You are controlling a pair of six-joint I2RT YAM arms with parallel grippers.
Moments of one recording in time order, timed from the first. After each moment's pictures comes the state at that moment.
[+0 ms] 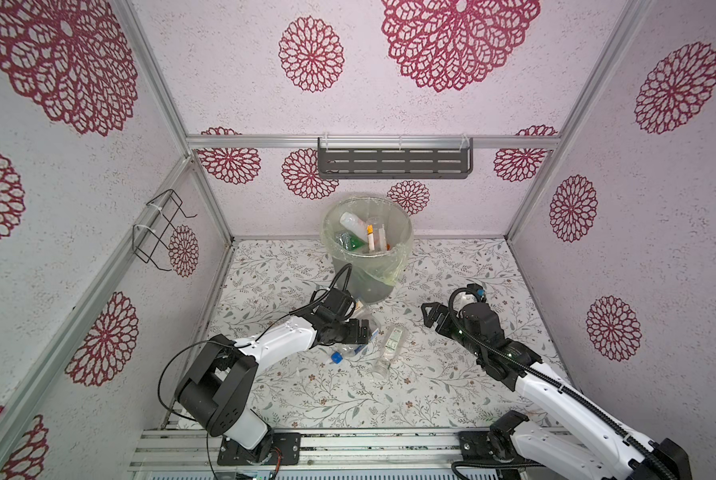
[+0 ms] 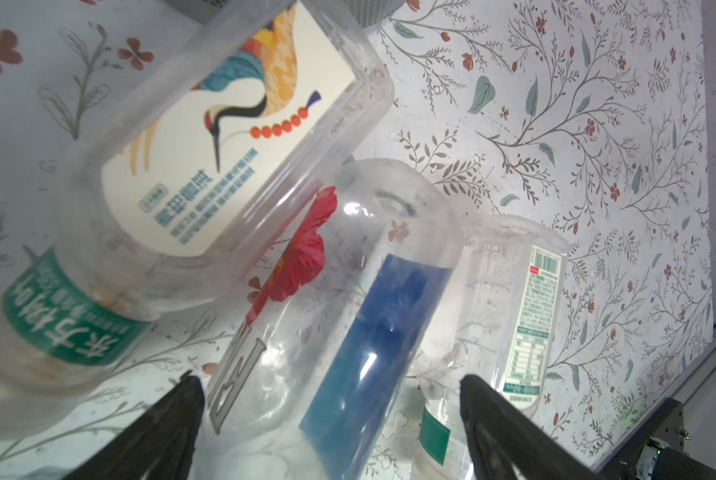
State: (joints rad) left arm -0.64 1.57 0.92 -0.36 0.15 -0.54; right arm 0.56 0.92 0.64 -0.24 0.13 0.81
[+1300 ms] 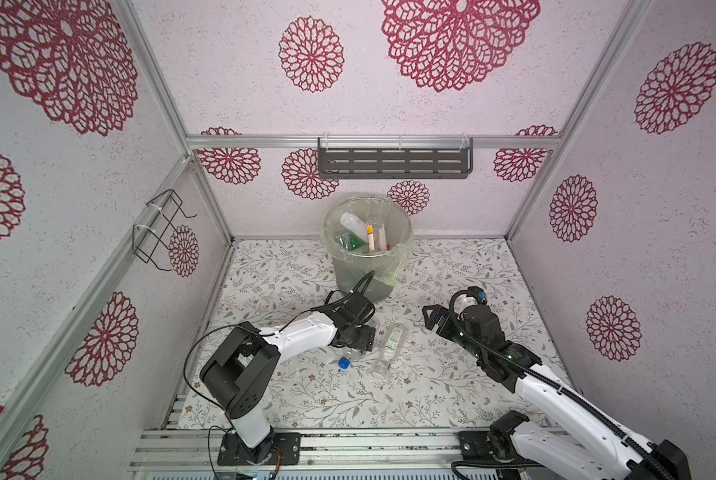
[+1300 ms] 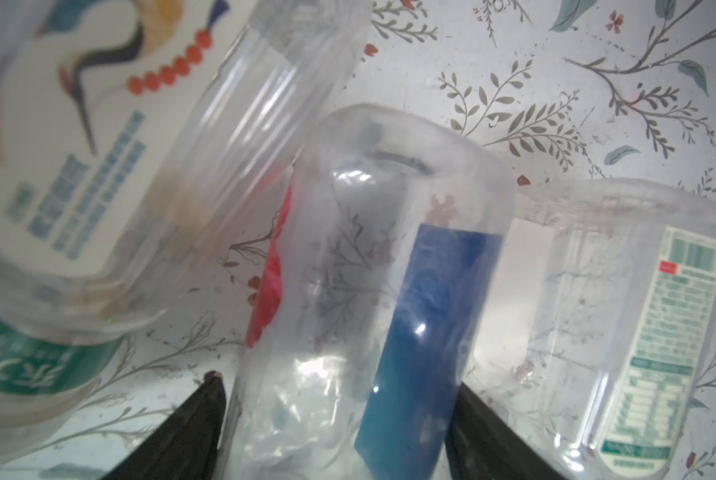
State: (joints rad) left arm -0.74 1.72 1.05 -0.49 -0.04 -0.50; right arm 0.55 0.91 0.61 -0.23 0.12 0.81
